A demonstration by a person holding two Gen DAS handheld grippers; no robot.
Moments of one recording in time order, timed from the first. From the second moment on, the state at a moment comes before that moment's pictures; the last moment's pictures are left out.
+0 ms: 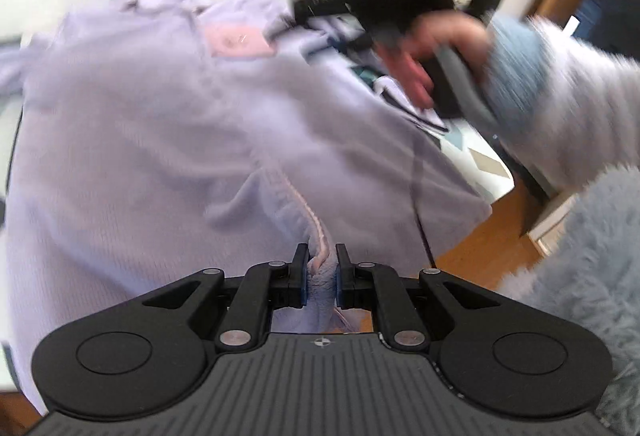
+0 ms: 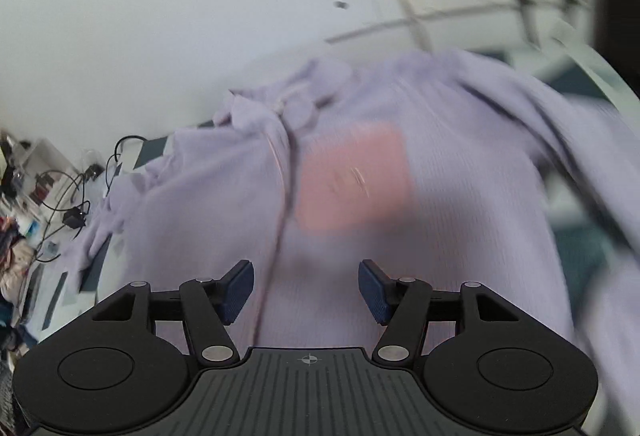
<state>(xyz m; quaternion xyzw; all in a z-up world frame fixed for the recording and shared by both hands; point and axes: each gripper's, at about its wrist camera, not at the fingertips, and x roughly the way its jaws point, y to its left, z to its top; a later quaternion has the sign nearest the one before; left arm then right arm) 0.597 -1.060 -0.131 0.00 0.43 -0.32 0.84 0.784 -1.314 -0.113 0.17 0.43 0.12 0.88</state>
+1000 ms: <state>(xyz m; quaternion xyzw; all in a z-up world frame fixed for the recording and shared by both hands) 0.582 -1.072 -0.149 0.09 0.44 -0.39 0.80 0.520 -1.171 -0.197 -0.20 0.38 0.17 0.89</state>
